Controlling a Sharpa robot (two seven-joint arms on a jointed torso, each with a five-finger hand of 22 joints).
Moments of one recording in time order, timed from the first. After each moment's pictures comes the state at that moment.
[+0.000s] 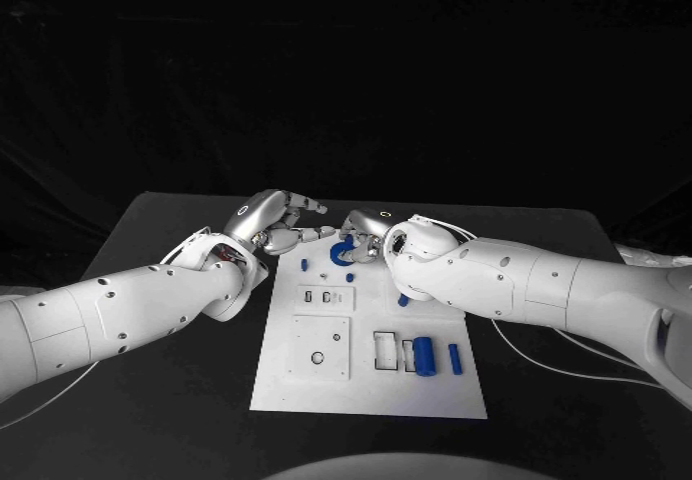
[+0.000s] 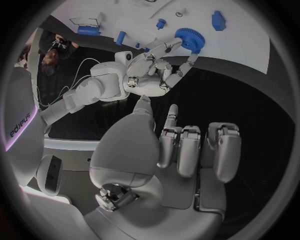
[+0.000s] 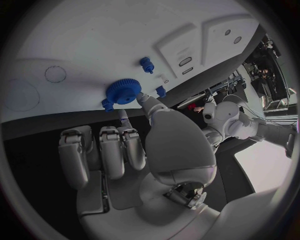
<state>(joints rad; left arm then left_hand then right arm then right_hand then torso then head) 1.23 -0.67 -0.21 1.31 -1.10 -0.75 0.33 1.32 0.02 -0.16 0.29 0.25 0.97 0.14 0.07 0.12 1.47 0.07 1.57 1.31 1.46 0.03 1.57 1.31 0.01 1.46 0.15 1.57 1.31 1.21 -0.37 -0.18 1.09 -1.41 -0.35 -0.21 1.22 -0.08 0.25 0.02 0.28 0.85 0.16 0.06 0.22 1.47 0.10 1.57 1.31 1.47 0.03 1.57 1.31 0.01 1.47 0.14 1.57 1.31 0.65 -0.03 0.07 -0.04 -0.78</state>
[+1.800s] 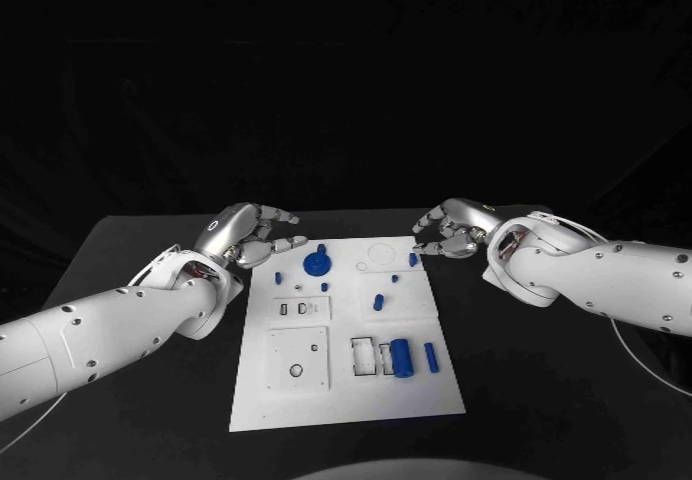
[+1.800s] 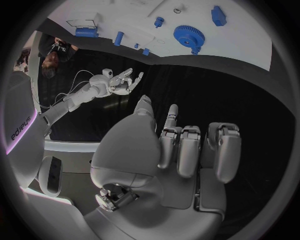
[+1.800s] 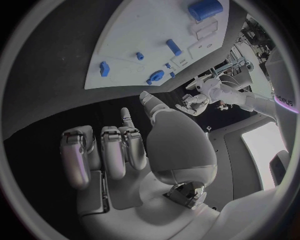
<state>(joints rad) 1.22 -0.66 -0.21 1.27 -1.10 -0.75 0.35 1.34 0.04 -0.18 0.29 0.25 0.97 0.14 0.07 0.12 1.47 0.08 1.57 1.31 1.47 0.04 1.57 1.31 0.01 1.47 0.15 1.57 1.31 1.27 -0.98 -0.20 1.50 -1.27 -0.43 -0.08 1.20 -0.09 0.23 0.04 0.23 0.90 0.10 0.07 0.23 1.46 0.05 1.57 1.31 1.47 -0.01 1.57 1.31 0.01 1.47 0.11 1.57 1.31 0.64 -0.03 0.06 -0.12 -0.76</state>
